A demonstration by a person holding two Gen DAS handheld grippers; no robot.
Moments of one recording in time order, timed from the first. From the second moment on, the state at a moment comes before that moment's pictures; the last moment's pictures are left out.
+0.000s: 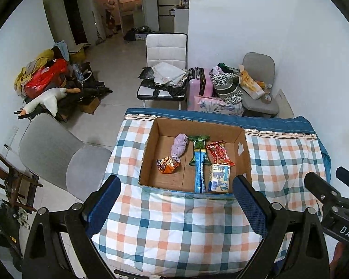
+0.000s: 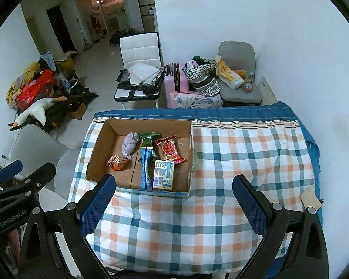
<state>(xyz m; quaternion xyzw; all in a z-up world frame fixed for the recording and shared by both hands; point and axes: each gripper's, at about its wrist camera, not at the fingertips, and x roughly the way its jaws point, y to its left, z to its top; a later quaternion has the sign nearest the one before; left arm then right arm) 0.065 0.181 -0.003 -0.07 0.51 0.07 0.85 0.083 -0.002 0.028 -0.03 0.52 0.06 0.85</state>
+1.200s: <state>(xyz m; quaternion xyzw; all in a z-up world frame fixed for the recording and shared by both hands) 0.057 0.184 -0.003 -0.06 0.51 0.09 0.85 0.083 -0.006 0.029 -0.04 0.51 0.05 0.86</state>
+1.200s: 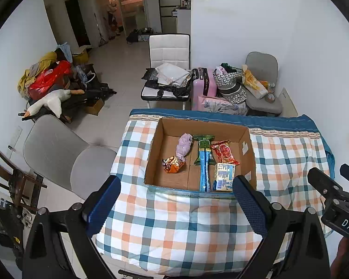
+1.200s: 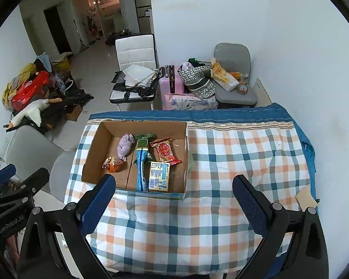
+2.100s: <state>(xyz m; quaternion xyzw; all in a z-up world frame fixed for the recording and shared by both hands) 0.062 0.192 -0.001 -0.06 0.51 0.08 0.85 0.080 -0.009 0.027 -0.04 0.51 0.05 0.86</state>
